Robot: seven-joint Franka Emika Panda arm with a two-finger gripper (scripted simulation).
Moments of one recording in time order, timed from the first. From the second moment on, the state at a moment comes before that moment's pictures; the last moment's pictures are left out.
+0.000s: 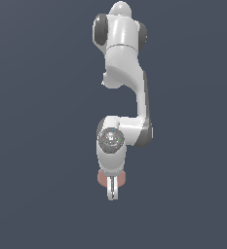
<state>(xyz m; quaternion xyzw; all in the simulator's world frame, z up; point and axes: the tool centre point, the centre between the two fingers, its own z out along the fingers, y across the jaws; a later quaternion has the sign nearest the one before) 0.133 -0.004 0.039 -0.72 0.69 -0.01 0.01</state>
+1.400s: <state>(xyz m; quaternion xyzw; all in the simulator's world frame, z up) 0.152 -0.137 0.357 -0.63 0.77 -0.10 0.07</state>
